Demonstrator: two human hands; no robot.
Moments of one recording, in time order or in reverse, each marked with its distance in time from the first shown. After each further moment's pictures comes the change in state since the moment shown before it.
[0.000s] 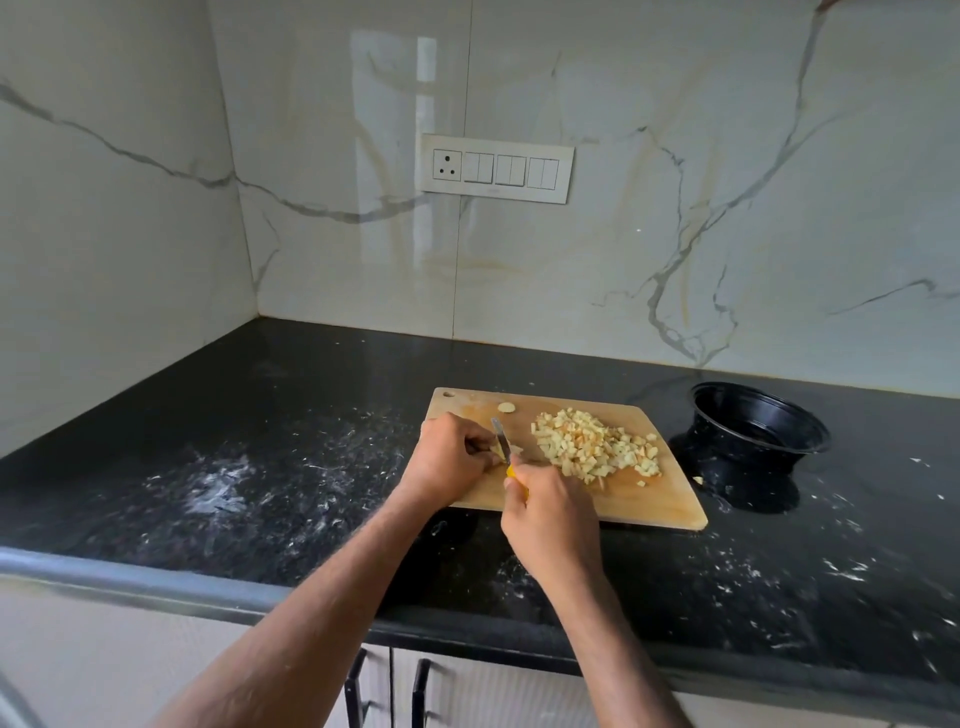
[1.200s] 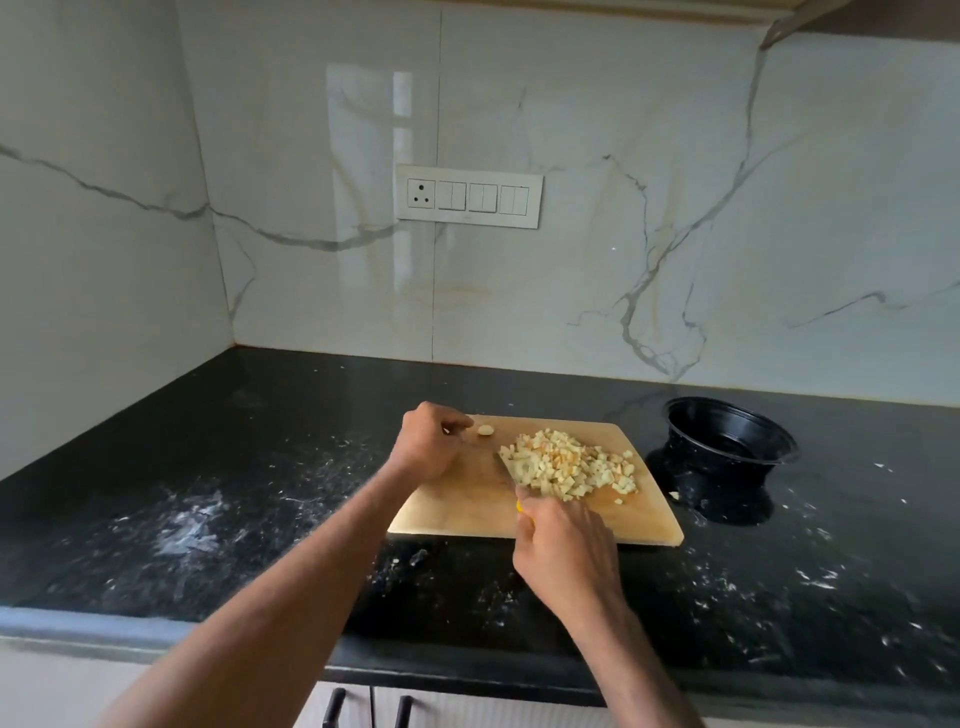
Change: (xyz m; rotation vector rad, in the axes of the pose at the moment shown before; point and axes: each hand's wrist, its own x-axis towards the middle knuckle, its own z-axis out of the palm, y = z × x) left_hand 0.054 -0.003 -0.001 -0.006 0.006 -0.028; right_hand -0.006 0.023 -0.021 -0.165 -0.049 -0.059
